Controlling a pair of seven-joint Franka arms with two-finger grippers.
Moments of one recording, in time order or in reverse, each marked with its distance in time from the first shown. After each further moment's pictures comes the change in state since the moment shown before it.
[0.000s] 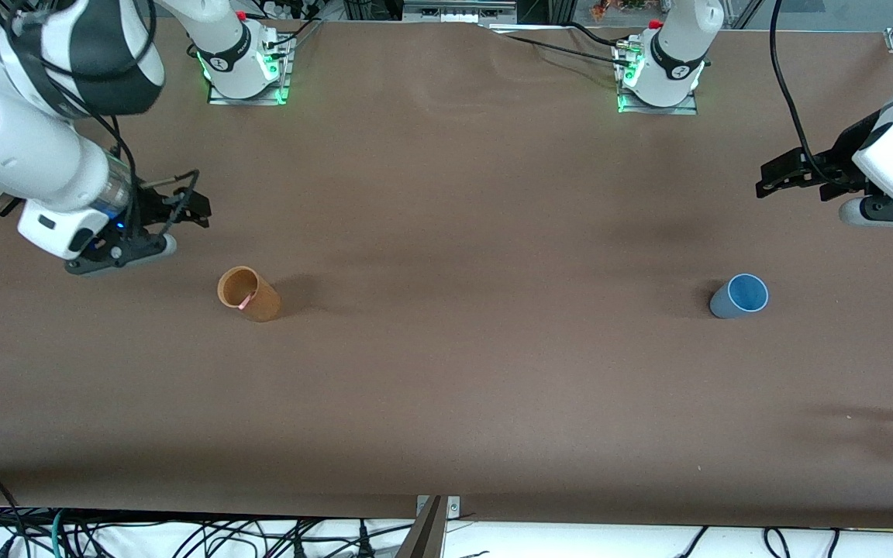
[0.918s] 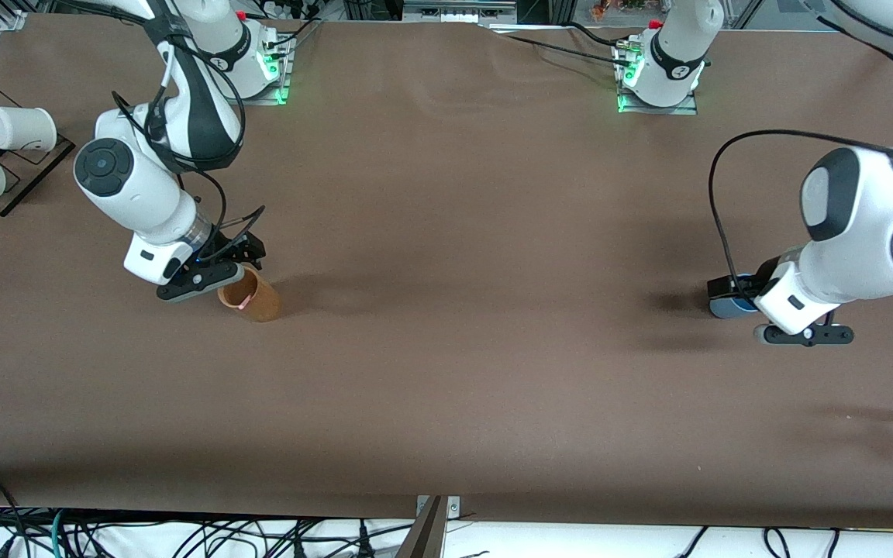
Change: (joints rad) left arm 0.010 0.301 0.001 -0.180 0.099 0.505 0.004; right arm 0.002 0.062 0.036 -0.337 0.000 0.598 -0.059
